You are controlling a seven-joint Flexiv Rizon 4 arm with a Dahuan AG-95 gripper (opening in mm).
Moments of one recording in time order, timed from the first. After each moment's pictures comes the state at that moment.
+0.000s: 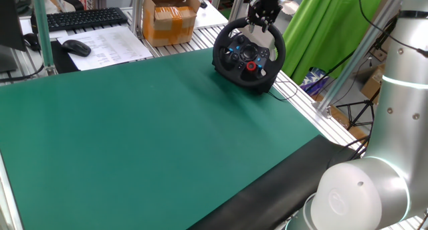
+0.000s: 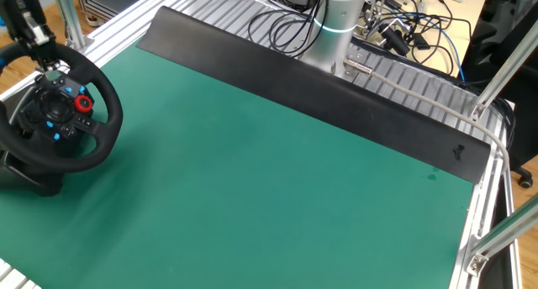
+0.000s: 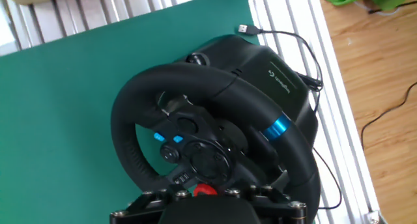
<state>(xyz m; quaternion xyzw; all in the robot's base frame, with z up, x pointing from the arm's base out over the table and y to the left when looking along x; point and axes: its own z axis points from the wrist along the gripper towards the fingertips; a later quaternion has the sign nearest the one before) 0.633 -0.328 0.266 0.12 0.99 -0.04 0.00</state>
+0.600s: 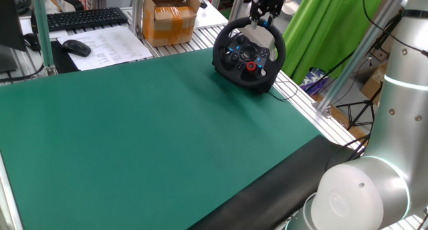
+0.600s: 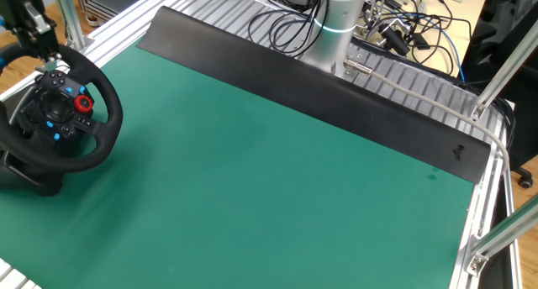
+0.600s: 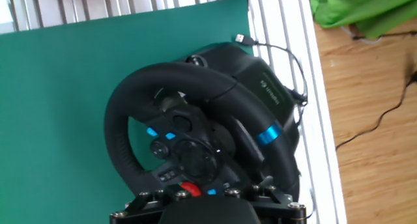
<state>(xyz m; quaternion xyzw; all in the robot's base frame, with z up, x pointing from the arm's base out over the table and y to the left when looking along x) 0.637 -0.343 0.285 0.06 1.00 -0.07 0.00</state>
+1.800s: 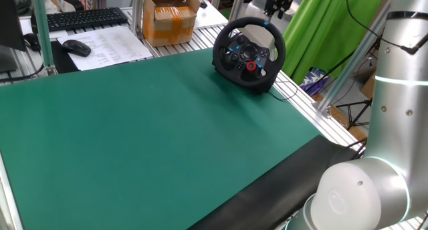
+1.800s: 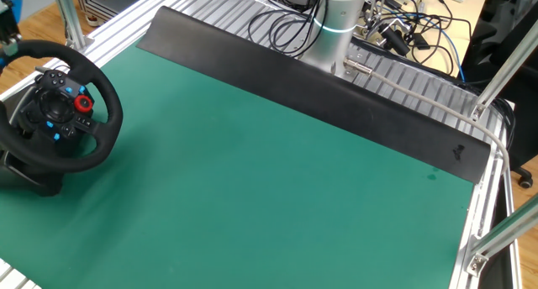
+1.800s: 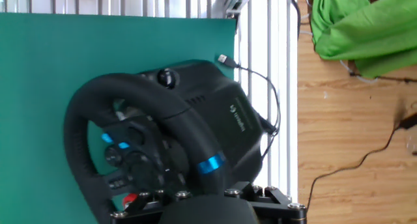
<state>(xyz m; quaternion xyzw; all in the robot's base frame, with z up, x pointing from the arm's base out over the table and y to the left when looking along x) 0.657 -0.421 0.281 -0.03 1.00 -0.06 0.02</state>
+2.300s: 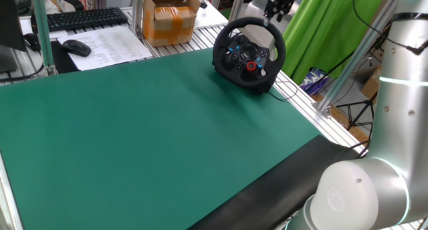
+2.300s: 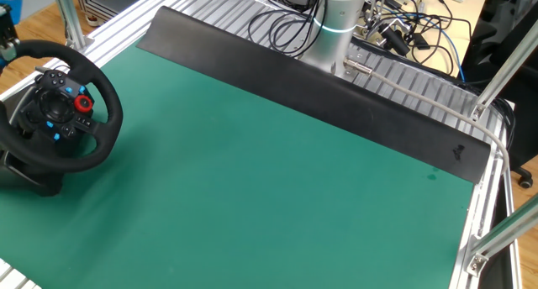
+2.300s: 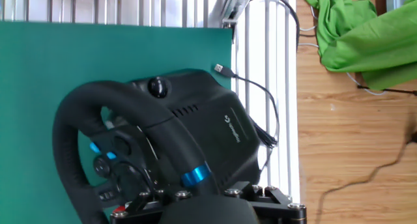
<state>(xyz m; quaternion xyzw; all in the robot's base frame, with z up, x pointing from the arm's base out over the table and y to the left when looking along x) 0.657 -0.415 0.267 -0.01 1.00 -0.02 0.04</state>
